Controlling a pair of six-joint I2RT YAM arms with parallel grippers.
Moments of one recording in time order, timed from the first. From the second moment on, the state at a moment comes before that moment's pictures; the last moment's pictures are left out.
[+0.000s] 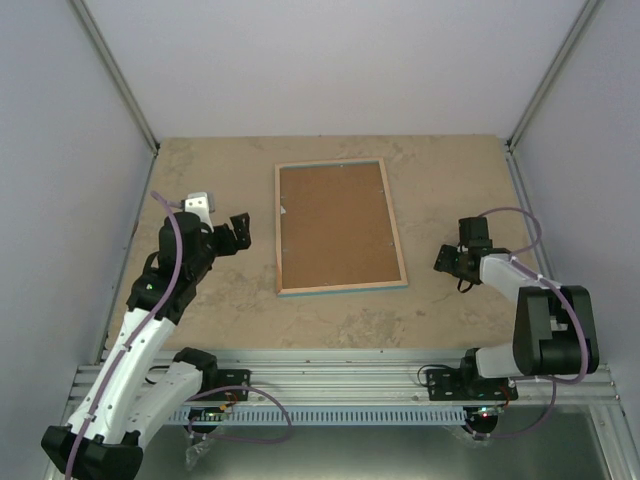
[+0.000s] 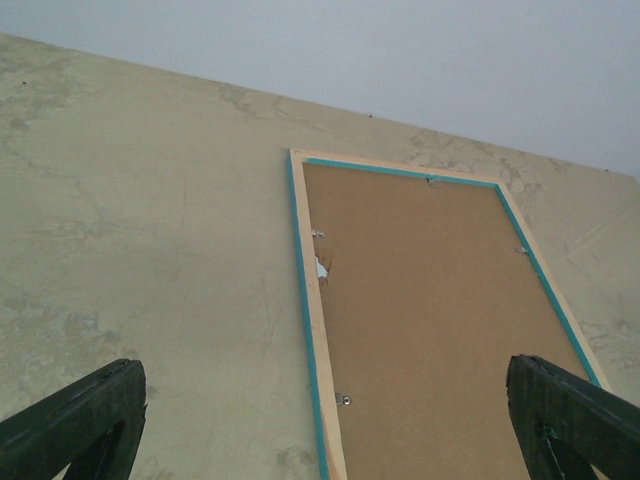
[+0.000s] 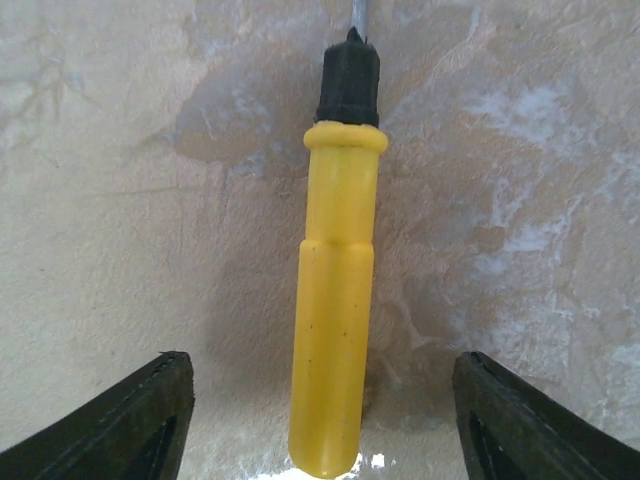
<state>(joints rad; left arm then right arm) -0.29 0.77 0.81 -0.47 -0.07 -0.36 0.04 1.41 0.62 -0.33 0.08 0.39</state>
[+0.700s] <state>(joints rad) -0.28 0.80 0.82 -0.47 0.01 -0.35 0.07 1.39 0.65 -0.35 0.09 0.39</state>
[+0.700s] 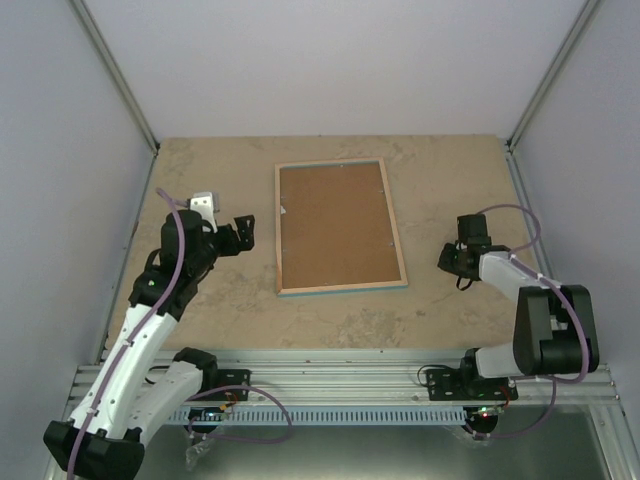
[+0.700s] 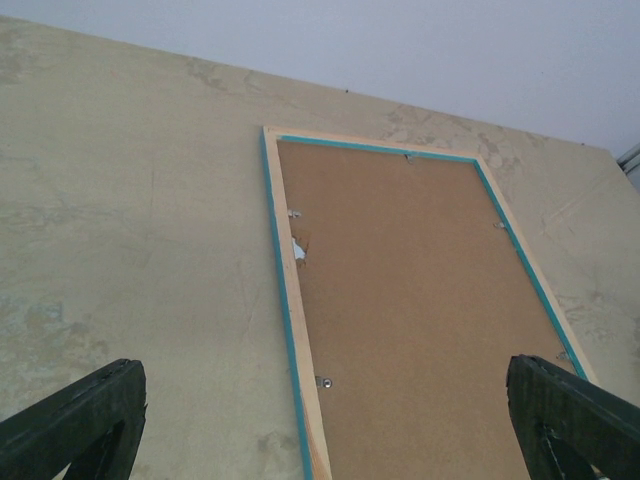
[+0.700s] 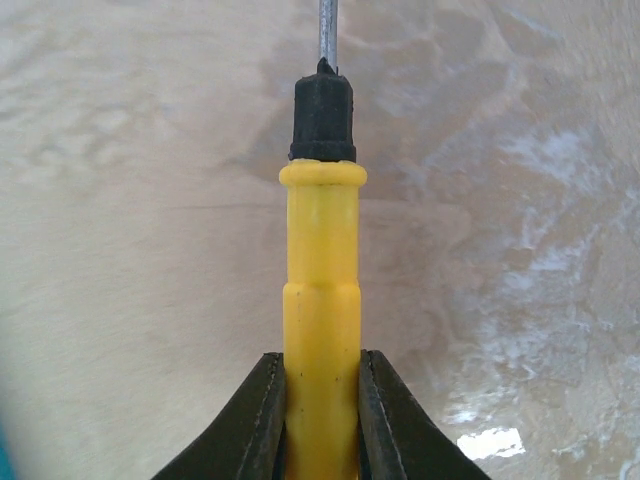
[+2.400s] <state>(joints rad) -0.26 0.97 0.54 0.11 0.57 -0.89 0.92 1.47 1.02 -0.21 -0.19 0.14</state>
